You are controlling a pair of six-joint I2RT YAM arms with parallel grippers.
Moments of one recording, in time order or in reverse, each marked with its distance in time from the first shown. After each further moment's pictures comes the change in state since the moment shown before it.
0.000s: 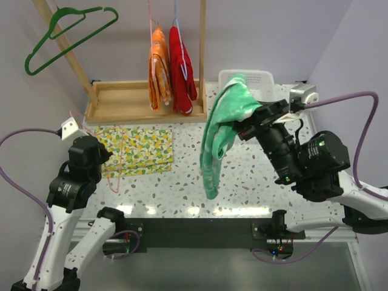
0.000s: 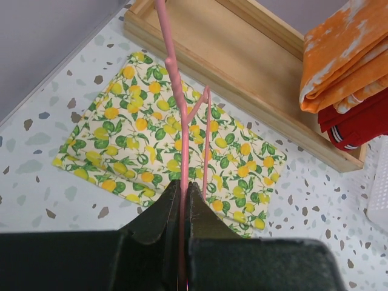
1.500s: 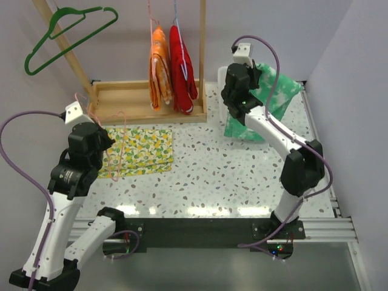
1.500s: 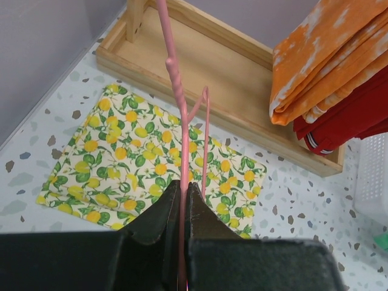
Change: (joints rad) left arm 0.000 0.120 0.095 0.120 0.048 0.109; right arm -0.878 0.710 0.061 0.137 0.399 -0.287
